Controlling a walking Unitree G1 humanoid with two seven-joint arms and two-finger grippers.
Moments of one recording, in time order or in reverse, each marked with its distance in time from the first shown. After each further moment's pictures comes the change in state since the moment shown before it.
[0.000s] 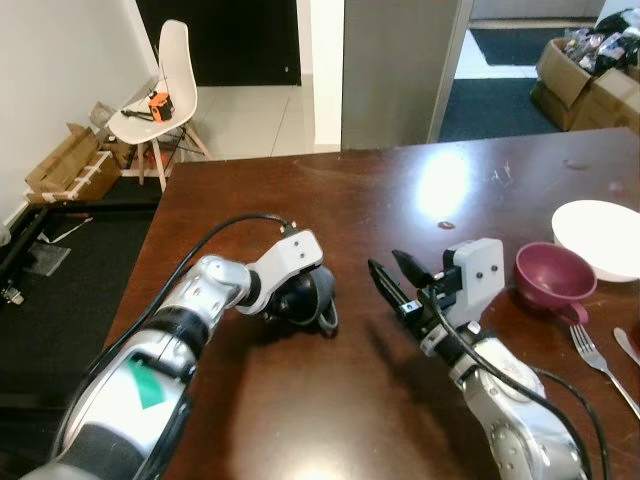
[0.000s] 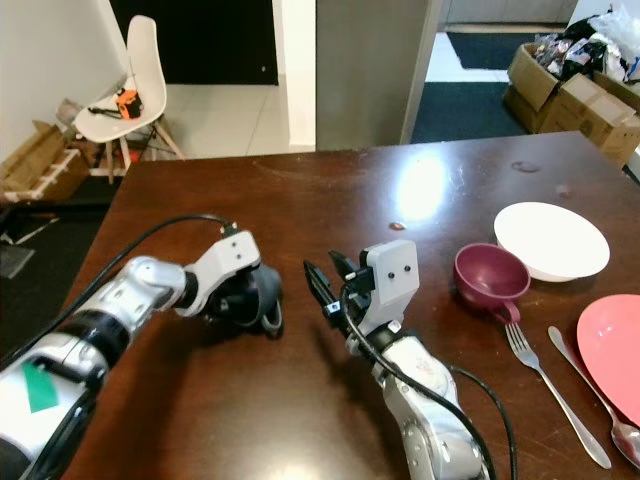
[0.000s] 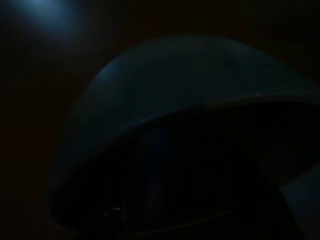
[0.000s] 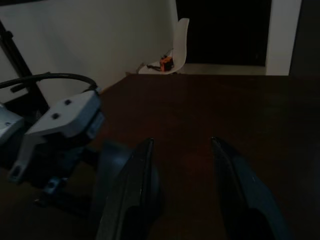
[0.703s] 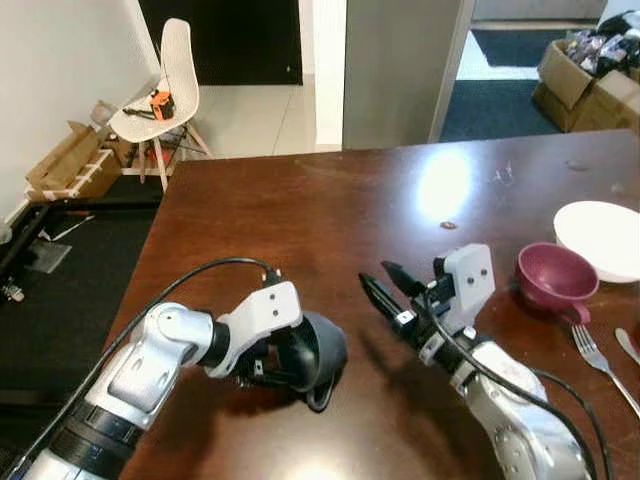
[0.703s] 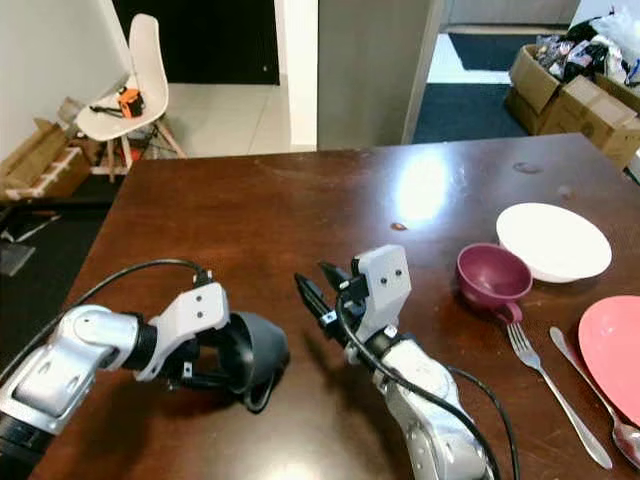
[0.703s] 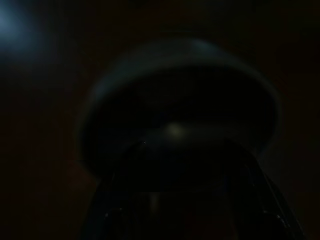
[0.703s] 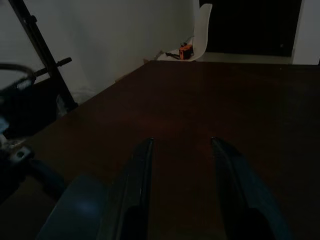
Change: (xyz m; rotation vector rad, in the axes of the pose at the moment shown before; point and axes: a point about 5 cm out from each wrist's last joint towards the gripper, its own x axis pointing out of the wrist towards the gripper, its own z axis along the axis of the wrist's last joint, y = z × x) left arm -0.049 -0.057 -0.001 0.021 -0.082 -0.129; right arm -0.001 0.005 -0.005 0.012 0.045 0.080
